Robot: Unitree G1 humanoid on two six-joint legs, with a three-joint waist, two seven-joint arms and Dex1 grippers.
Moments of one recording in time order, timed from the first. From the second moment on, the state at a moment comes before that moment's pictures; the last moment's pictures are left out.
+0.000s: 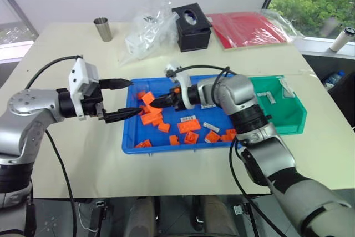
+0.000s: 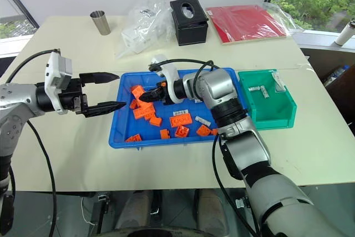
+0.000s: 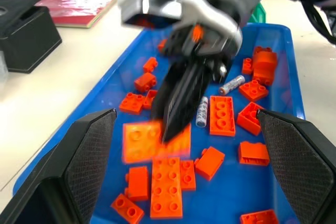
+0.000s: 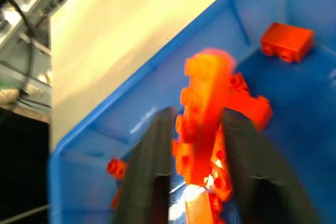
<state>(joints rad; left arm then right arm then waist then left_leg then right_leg) -0.40 0.87 0.17 -0.24 -0.63 0.54 -1.11 -1.04 -0.18 0.28 0.37 0.34 1.04 0.83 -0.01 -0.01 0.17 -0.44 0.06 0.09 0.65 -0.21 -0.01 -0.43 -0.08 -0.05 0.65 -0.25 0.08</state>
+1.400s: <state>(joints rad) -0.41 0.86 0.16 -0.22 -0.62 0.54 -1.12 -0.88 -0.52 0.49 0.35 -0.05 0.45 1.20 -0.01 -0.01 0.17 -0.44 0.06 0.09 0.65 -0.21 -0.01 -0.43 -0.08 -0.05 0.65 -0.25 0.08</state>
